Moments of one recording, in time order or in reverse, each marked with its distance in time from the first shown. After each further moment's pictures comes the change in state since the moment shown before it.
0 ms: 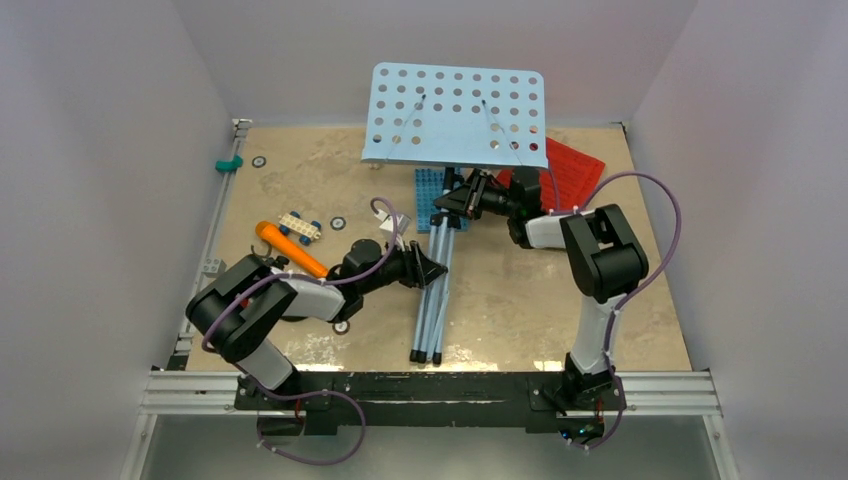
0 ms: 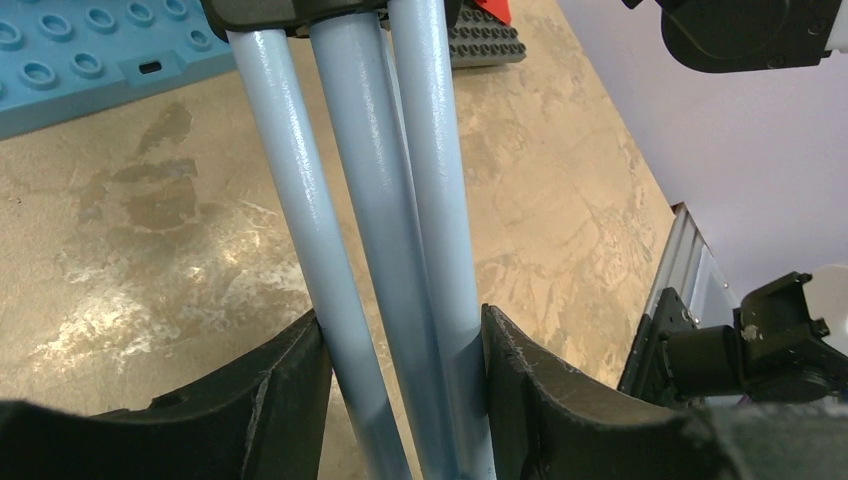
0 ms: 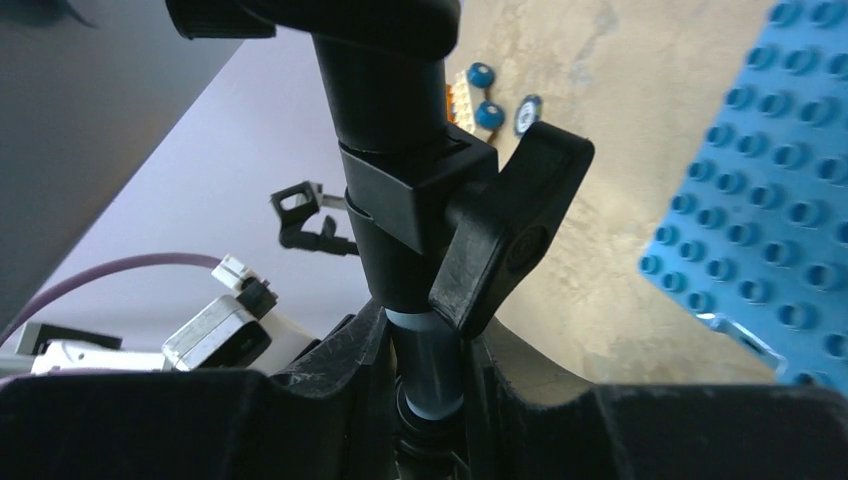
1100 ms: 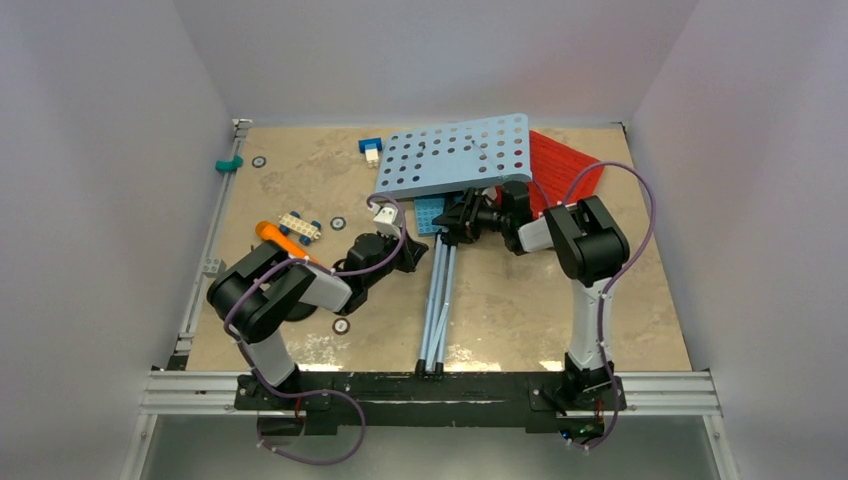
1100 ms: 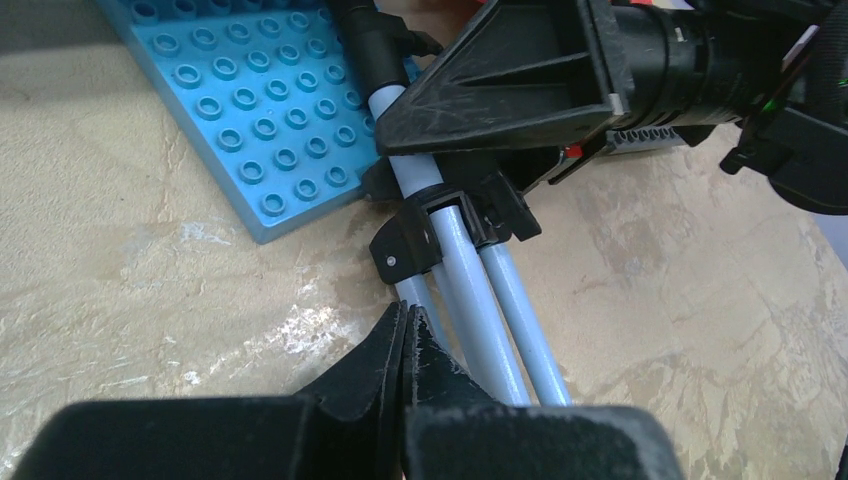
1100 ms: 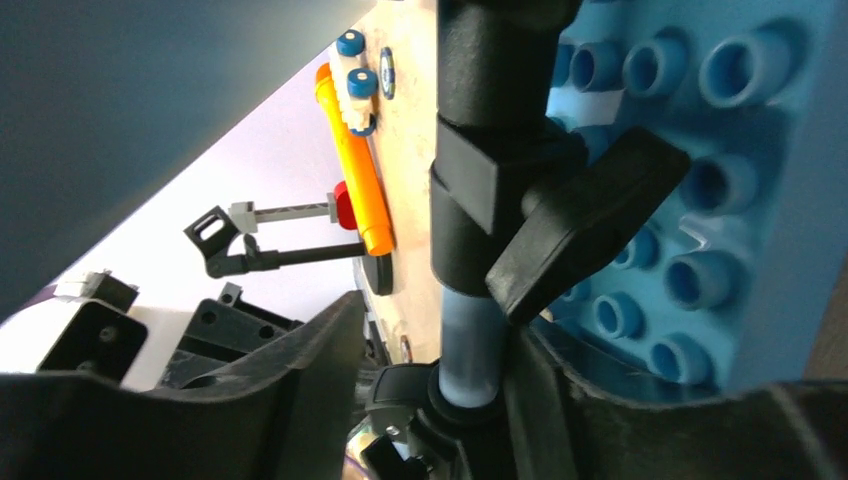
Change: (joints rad) left arm 0.042 0.150 0.051 0.091 -0.204 0.133; right arm -0.011 0.192 0.016 -0.107 0.018 0.001
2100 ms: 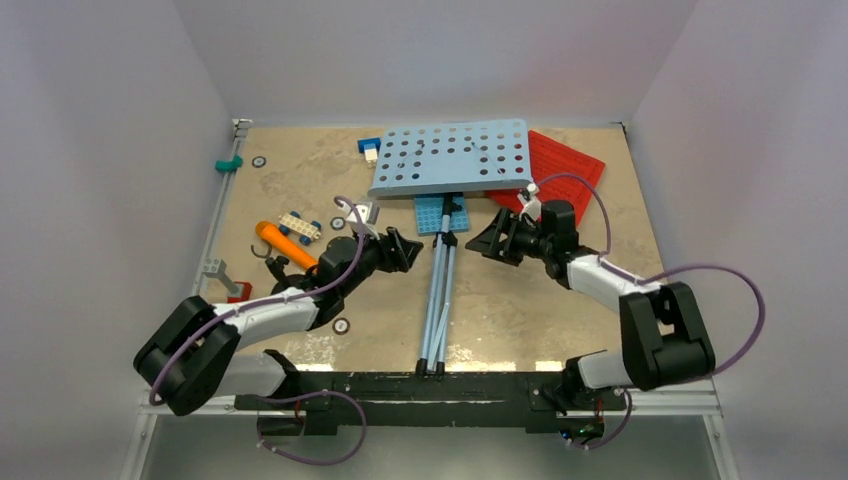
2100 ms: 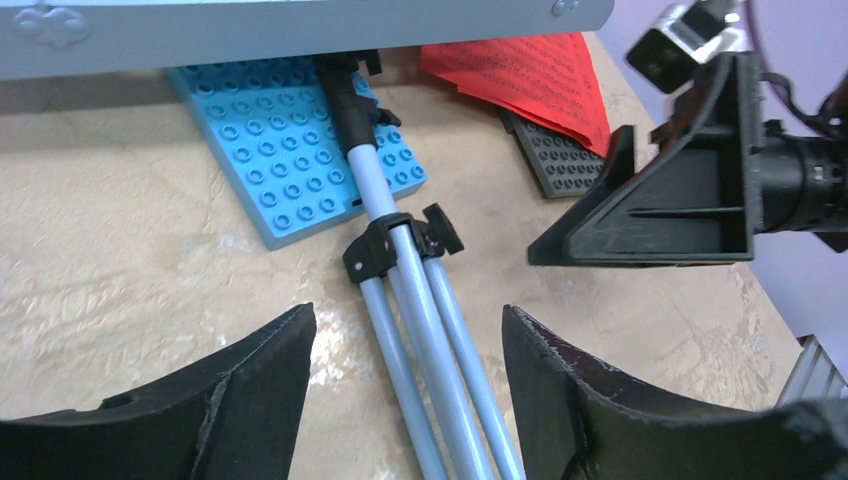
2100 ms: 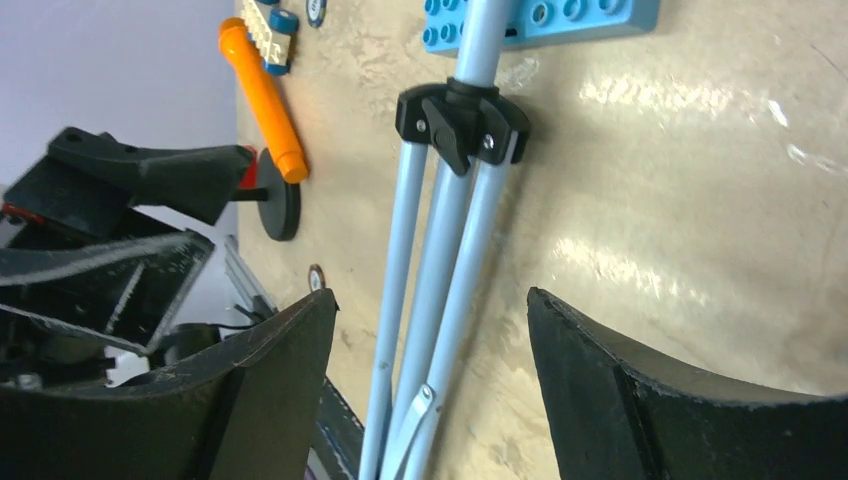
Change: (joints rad) left arm -0.001 -0.419 -0.080 -0.280 -0.065 -0.029; right arm -0.063 -0.689 -0.361 -0.504 0.195 -0.377
